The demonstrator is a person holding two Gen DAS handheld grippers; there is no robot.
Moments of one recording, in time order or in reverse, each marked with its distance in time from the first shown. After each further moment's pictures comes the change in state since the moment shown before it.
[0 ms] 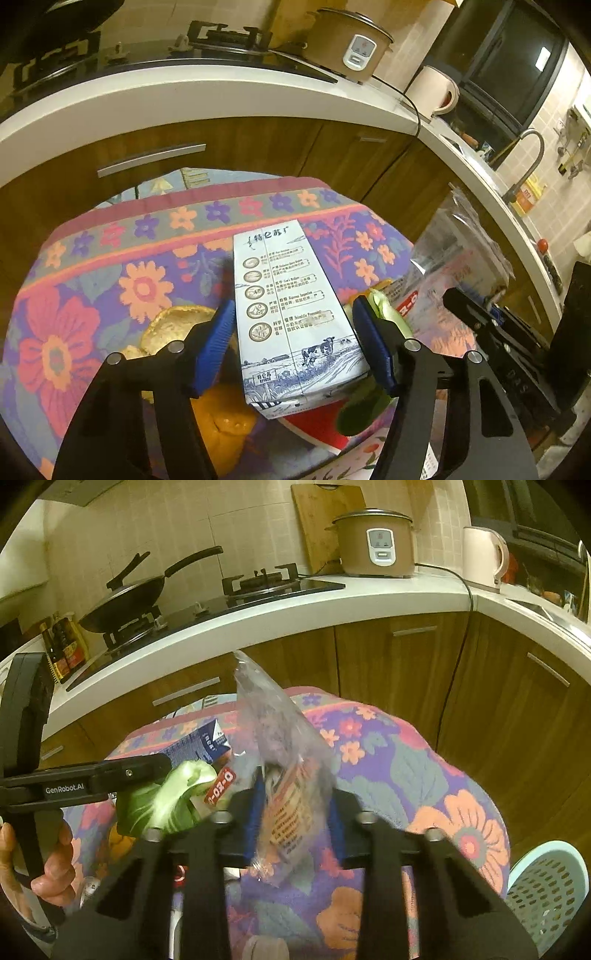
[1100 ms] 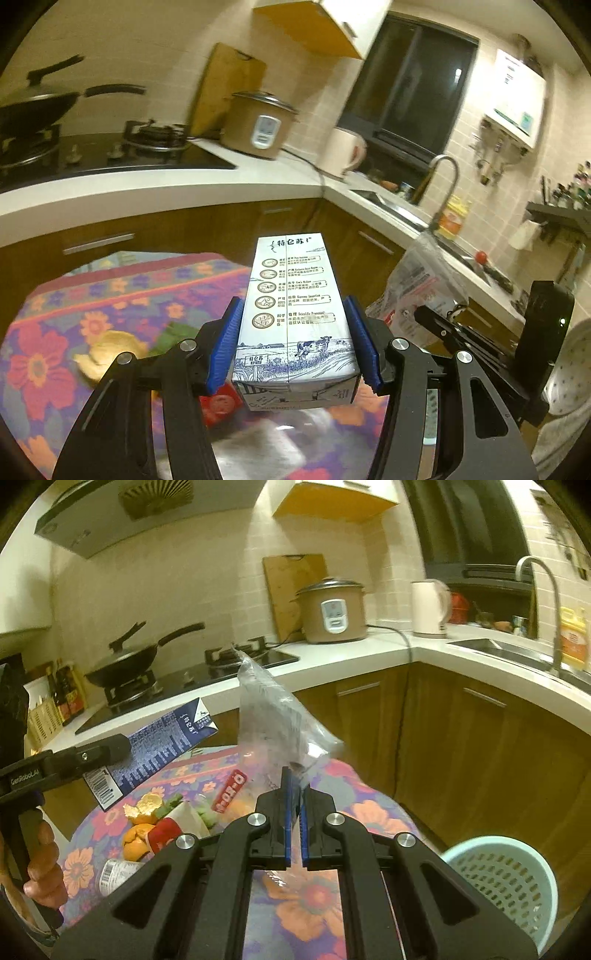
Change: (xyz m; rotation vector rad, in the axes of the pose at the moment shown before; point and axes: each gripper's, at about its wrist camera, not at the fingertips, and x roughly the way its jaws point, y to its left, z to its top) left arm -0.098 -0.104 -0.039 0.156 -0.308 -0.208; right arm -0.148 -0.049 -0.033 0.066 -0.266 -0.108
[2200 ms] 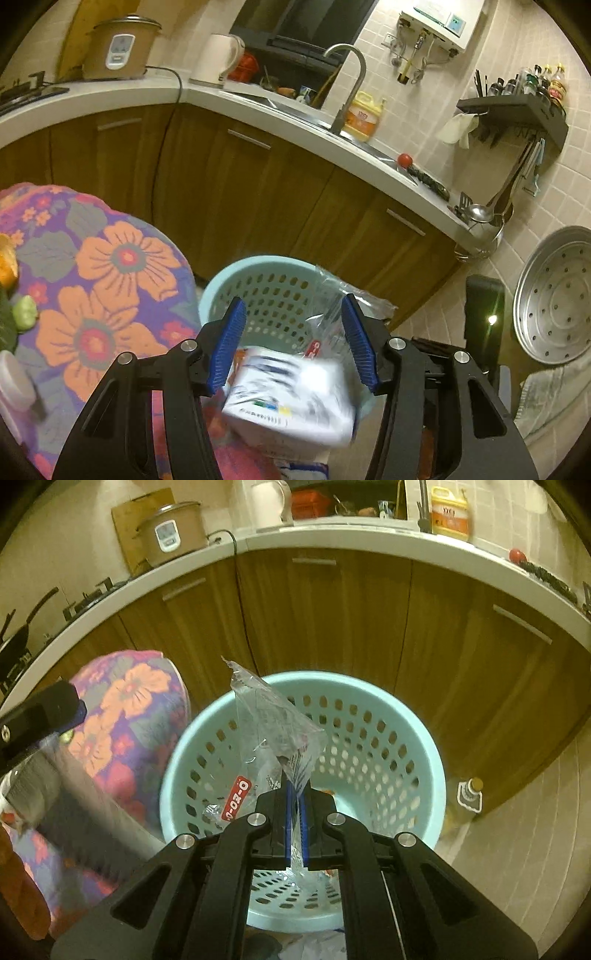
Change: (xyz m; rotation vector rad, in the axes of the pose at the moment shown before) left arm 0.135 -0.185 -0.115 0.138 0.281 -0.289; right arm -0.041 -0.184 -0.128 0.238 0.362 -0.363
